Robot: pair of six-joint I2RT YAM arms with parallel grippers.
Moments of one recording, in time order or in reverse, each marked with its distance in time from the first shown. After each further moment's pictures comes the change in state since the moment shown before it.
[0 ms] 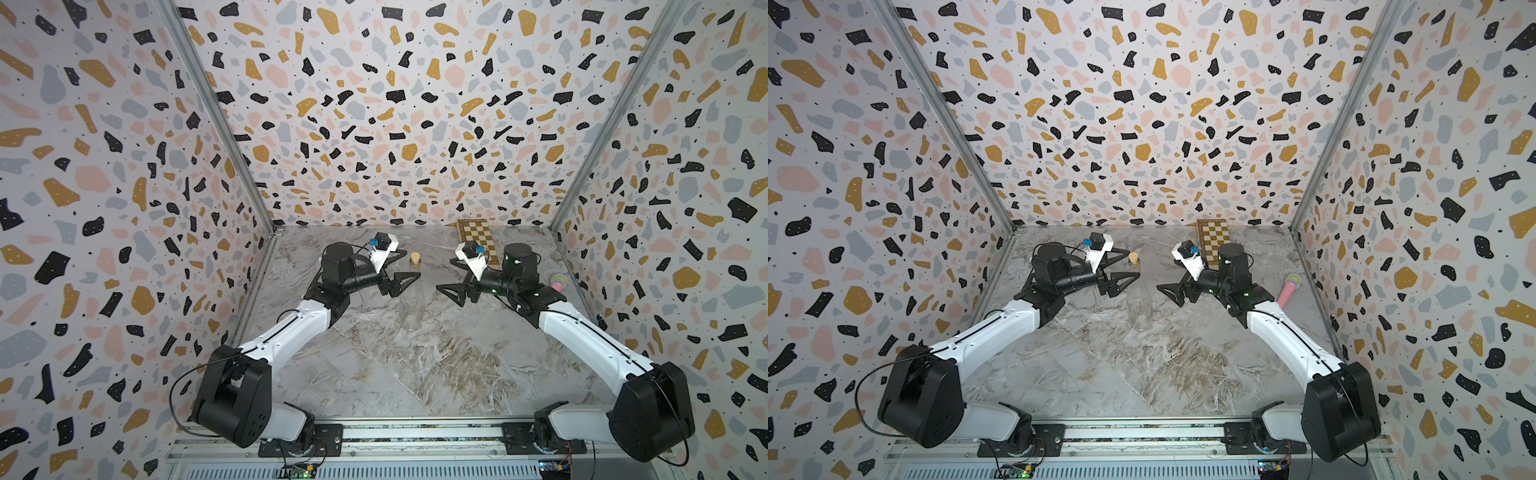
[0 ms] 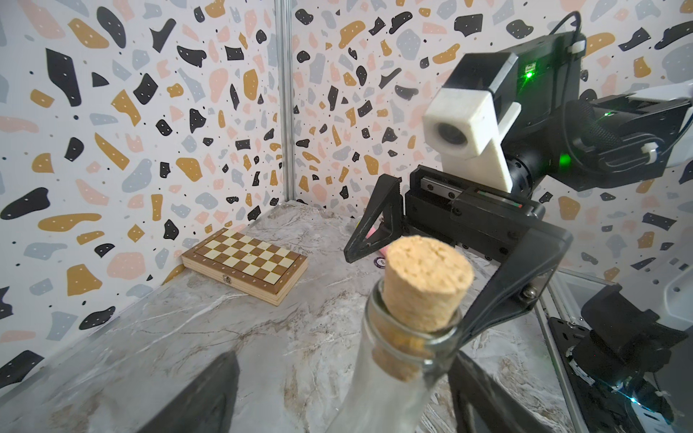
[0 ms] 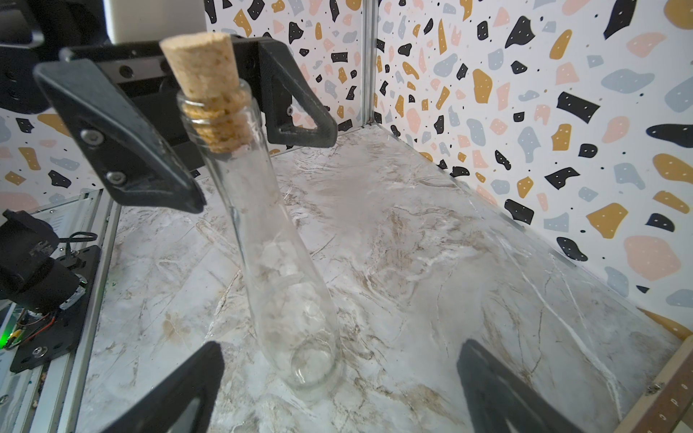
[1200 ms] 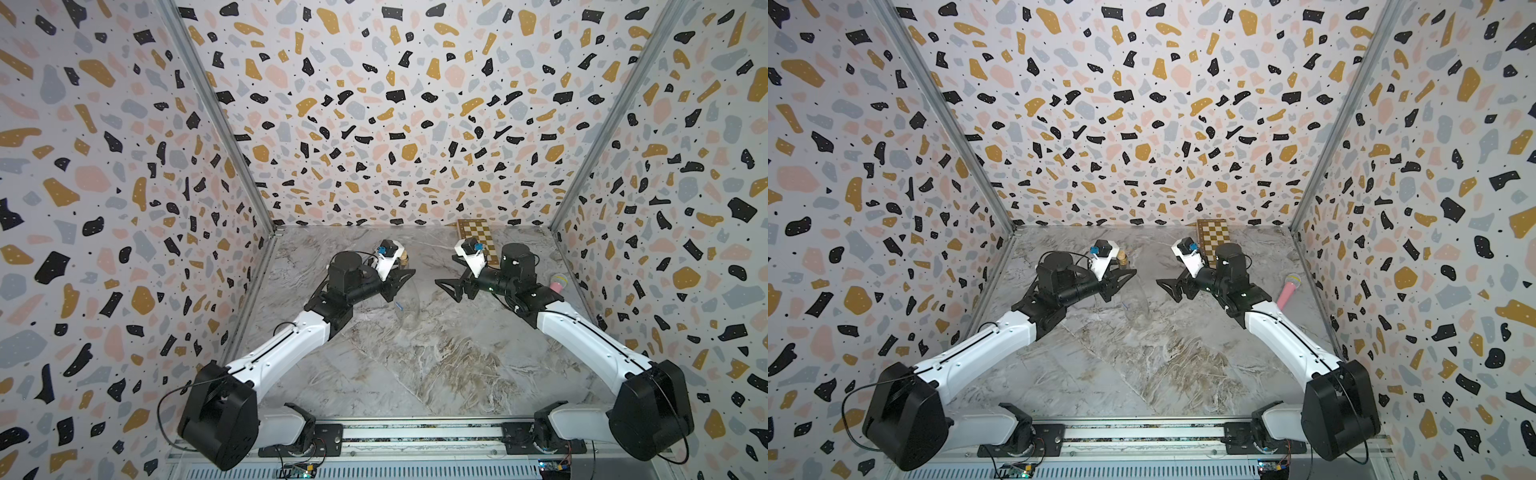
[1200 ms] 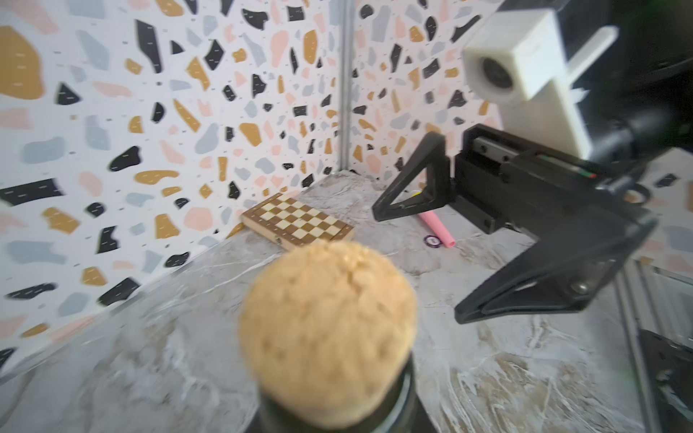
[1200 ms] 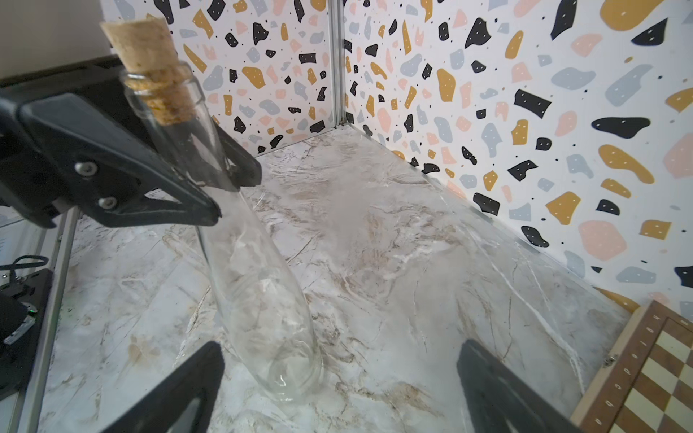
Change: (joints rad) left arm -0.128 -0.142 -0.042 -0.196 -0.454 0.035; right arm 0.045 0.002 -0.002 0.053 0.151 0.053
